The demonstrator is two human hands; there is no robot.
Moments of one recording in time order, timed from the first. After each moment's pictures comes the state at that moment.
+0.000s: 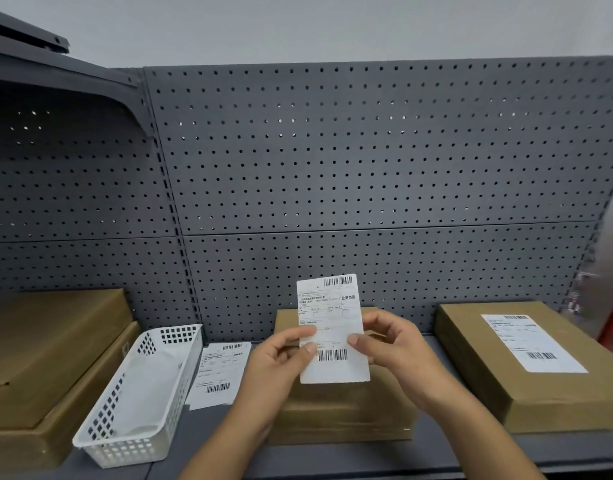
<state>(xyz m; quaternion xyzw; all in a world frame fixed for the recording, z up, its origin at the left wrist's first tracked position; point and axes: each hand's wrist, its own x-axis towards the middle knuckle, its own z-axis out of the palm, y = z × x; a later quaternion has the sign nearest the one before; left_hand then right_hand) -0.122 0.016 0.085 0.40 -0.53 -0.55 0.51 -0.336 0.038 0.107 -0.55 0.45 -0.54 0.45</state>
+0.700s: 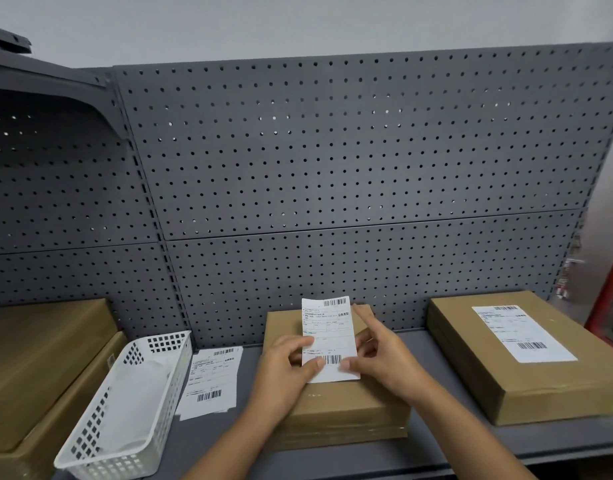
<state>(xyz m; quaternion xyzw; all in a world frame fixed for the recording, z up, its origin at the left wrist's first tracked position) -0.143 -0.025 0.049 0.50 -0.69 -0.34 0.40 -0.361 0.000 0.056 -0.62 0.56 -0.43 0.35</state>
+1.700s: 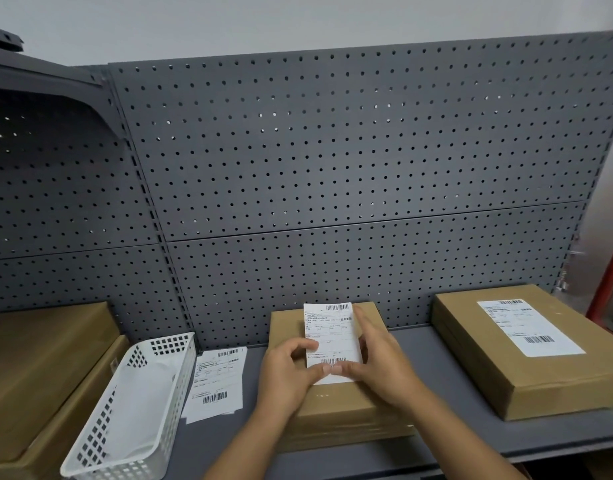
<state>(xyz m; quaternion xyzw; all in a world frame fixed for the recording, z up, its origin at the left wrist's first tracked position) -0.142 -0.042 0.027 0.53 -0.66 -0.35 0.40 -0.336 -0.008 0.041 -0.67 0.60 -0.38 0.20</state>
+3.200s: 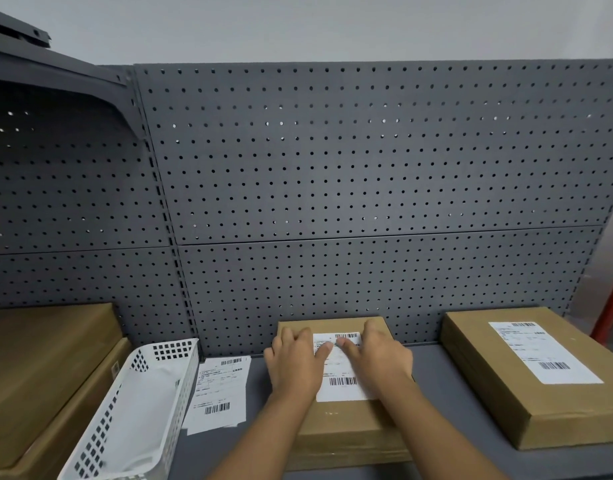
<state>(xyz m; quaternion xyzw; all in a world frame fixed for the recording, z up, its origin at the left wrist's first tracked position) -0.166 -0.088 0.032 0.66 -0.72 -0.09 0.21 -0.315 -0.056 0.048 -0.56 0.81 -0.17 0.03</state>
